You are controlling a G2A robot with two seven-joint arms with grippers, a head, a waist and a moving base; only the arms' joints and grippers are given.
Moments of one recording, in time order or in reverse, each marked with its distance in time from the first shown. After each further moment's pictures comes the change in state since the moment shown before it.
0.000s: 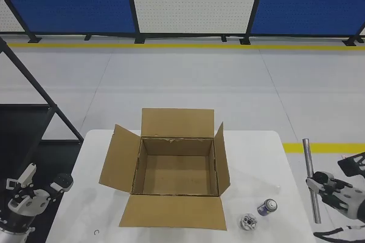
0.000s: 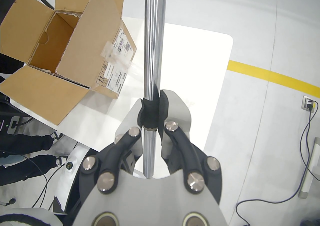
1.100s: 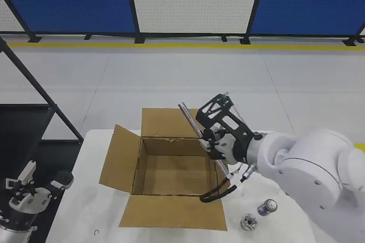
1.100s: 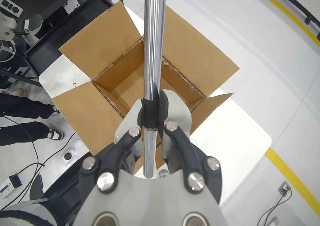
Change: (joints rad) left arm 0.015 -0.008 0.015 -0.051 0.010 0.005 0.100; right arm 0.997 -0.051 -1.082 0.290 -0.103 0.293 -0.012
